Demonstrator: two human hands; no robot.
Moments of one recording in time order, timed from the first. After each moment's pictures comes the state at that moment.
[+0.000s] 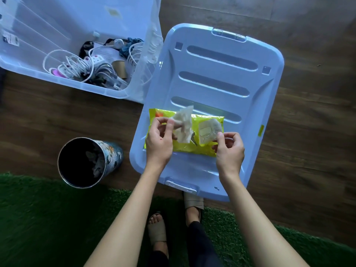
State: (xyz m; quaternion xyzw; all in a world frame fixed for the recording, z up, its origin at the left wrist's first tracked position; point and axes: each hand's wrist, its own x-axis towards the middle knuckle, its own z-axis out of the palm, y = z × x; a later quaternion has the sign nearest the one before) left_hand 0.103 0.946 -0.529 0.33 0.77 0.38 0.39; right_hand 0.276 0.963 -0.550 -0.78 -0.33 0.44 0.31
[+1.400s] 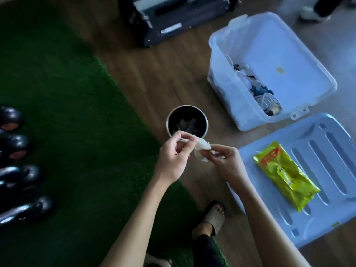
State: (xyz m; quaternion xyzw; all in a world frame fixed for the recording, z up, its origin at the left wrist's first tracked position) left_hand -0.073 0.590 -0.364 0.10 0.77 0.58 0.27; right_hand 0.015 0.746 -0.388 -0.32 -0.75 0.57 -0.03
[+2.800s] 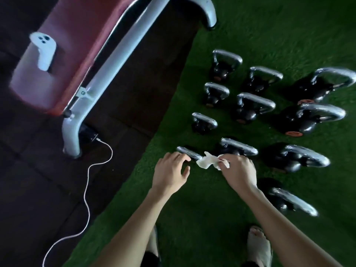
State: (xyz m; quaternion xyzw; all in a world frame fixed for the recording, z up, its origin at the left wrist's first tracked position) left_hand -0.042 -0.678 -0.581 -0.18 0.95 0.23 0.05; right_hand -0.170 -0.488 -0.554 0.16 -0.95 0.17 -0.21
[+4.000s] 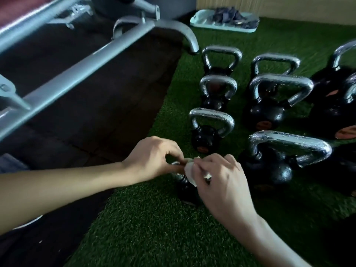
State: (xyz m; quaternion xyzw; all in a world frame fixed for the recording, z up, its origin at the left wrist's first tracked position) left_hand -0.127 -0.785 -0.817 0.10 0.95 0.30 -0.07; right_hand -0.138 -0.566 -0.815 0.27 -0.91 0.29 0.08
